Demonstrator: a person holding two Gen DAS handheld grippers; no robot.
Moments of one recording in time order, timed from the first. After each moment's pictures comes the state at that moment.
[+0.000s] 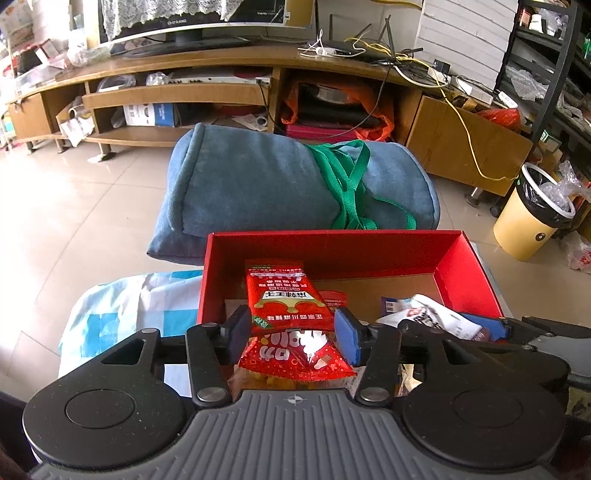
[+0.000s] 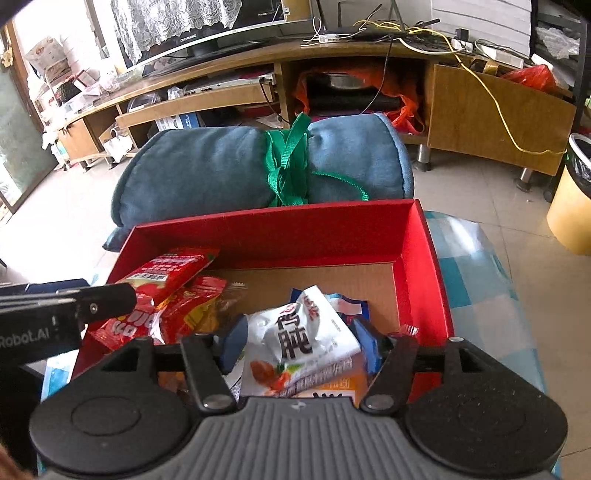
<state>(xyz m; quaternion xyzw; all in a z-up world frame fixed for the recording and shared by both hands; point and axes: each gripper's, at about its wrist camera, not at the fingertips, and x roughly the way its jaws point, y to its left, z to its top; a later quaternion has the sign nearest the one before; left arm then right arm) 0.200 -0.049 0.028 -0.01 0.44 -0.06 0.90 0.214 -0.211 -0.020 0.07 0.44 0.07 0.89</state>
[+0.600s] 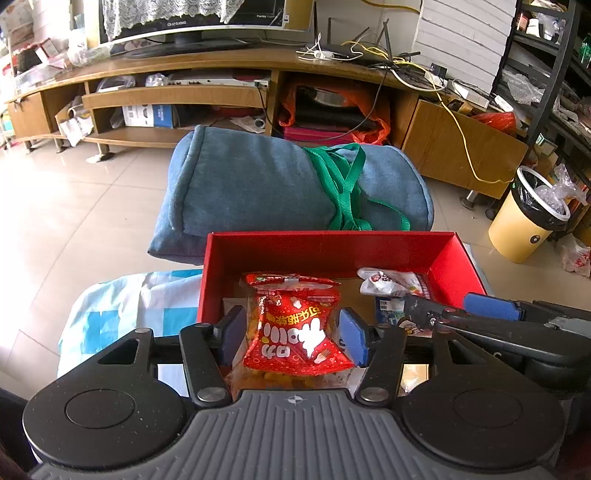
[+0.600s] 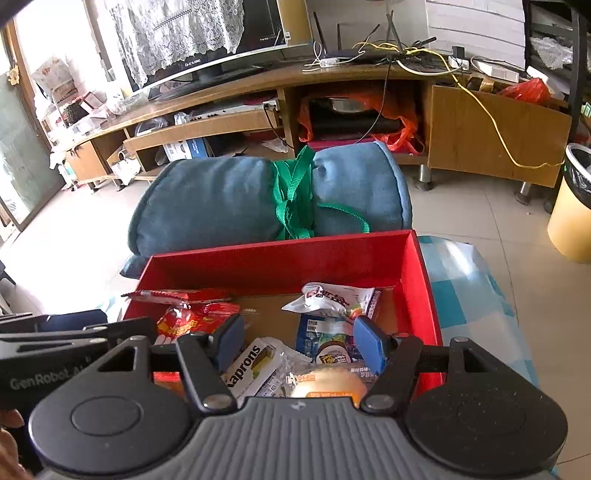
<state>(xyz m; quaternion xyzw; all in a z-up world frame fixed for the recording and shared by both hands) 0.195 -0.047 0.032 -0.01 0.44 -0.07 0.90 0.204 -0.214 0.004 0.09 0.41 0.07 0.91</state>
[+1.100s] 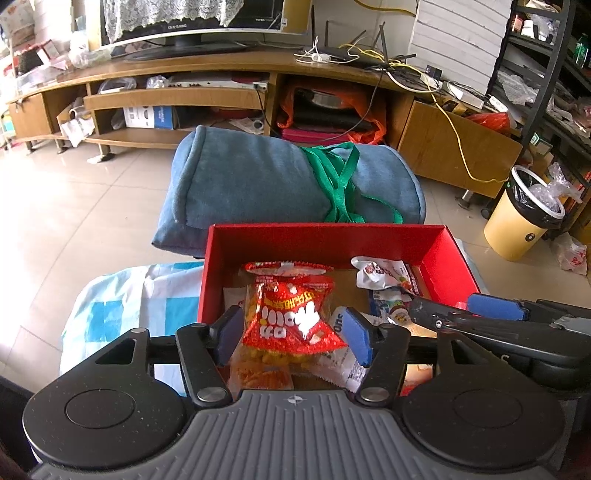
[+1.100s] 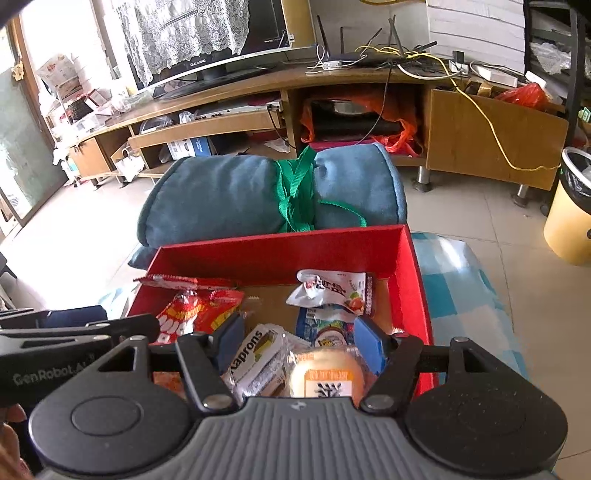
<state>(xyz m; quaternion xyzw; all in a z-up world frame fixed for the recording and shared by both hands) 0.176 -0.046 0.036 -0.02 0.43 -0.07 0.90 0.181 -0.217 0.010 0.08 0.41 0.07 0.91</state>
